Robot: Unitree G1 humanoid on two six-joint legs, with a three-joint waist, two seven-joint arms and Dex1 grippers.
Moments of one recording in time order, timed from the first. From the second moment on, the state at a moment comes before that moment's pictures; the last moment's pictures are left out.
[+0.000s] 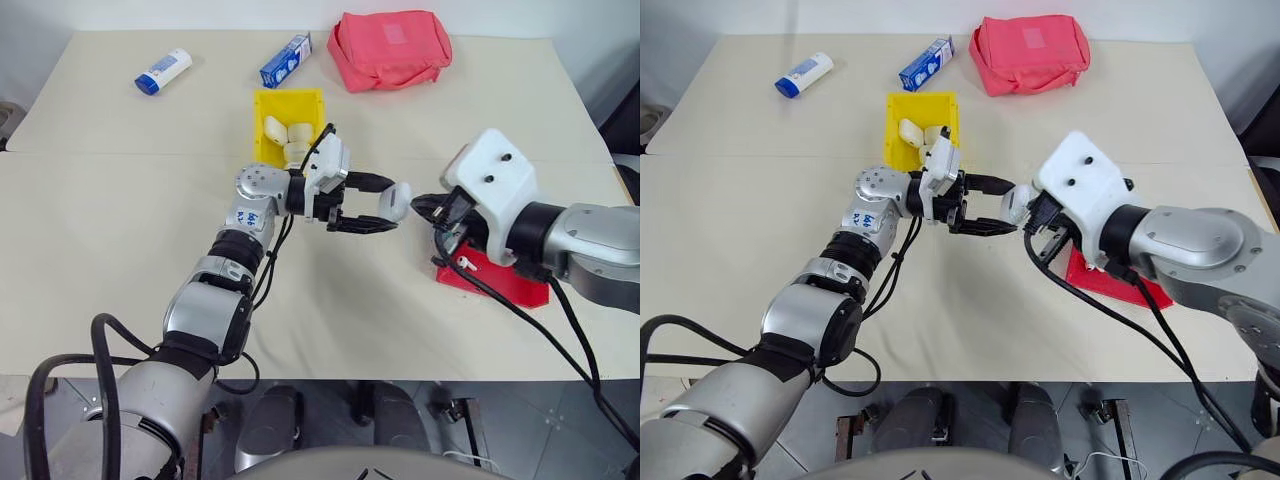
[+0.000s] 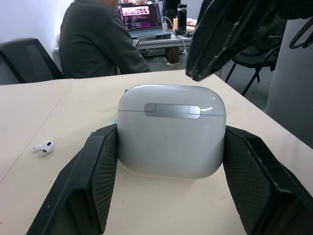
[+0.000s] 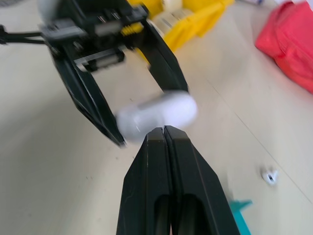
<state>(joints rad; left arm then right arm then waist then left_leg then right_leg) -1.10 0.10 -0.04 1.04 -0.19 -0.28 -1.37 -0.64 -1.03 -0.02 -0.78 1.07 1.27 0.09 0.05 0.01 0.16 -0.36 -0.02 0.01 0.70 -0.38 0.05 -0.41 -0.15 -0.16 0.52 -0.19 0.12</state>
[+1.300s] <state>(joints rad) -1.07 0.23 0.08 1.07 -0.07 -0.19 -0.57 0.04 -0.92 -0.70 -0.52 0.97 0.74 0.84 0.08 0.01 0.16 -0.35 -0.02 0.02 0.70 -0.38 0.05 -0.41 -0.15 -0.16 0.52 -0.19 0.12</state>
